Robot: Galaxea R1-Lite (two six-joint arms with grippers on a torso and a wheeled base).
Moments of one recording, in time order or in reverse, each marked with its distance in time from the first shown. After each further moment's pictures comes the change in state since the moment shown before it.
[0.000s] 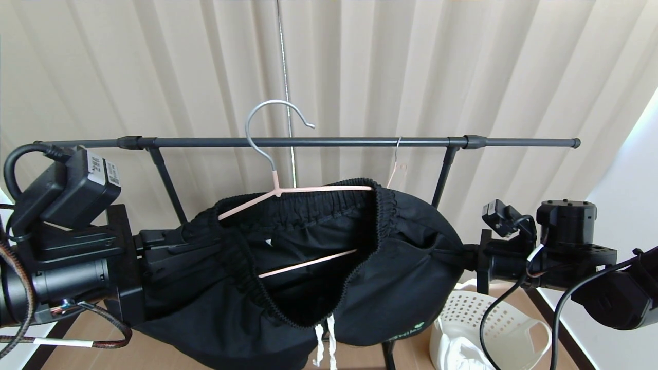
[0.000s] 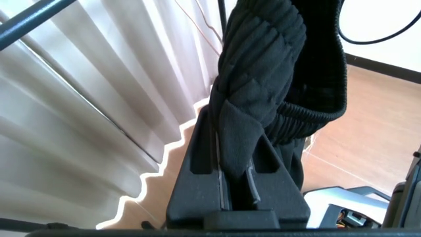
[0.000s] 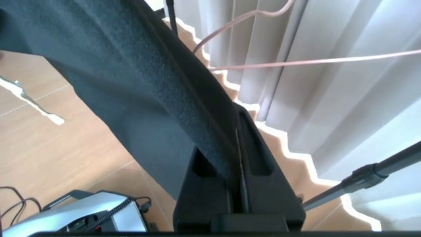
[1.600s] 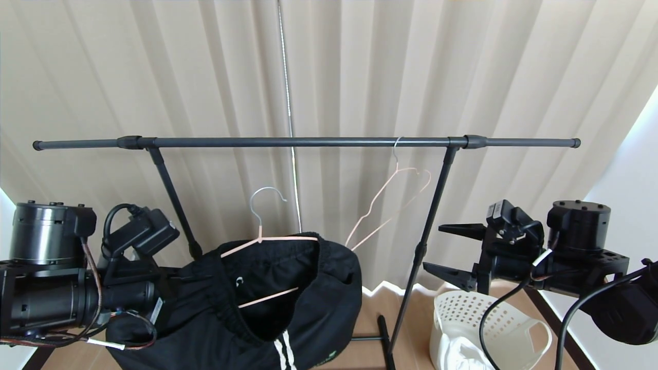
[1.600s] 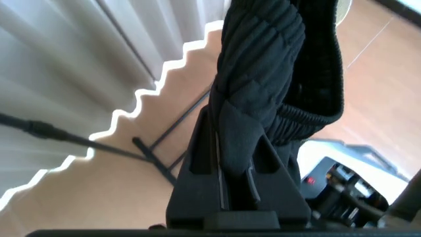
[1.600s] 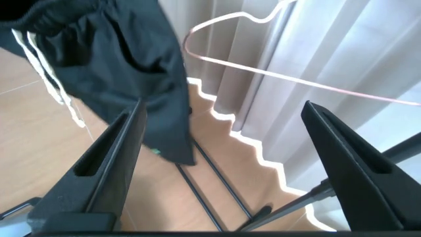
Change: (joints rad) left arm 0.177 0.259 0.095 -0.001 0.085 0.081; right arm 0.036 -0.035 0.066 -0.128 -0.071 -0.043
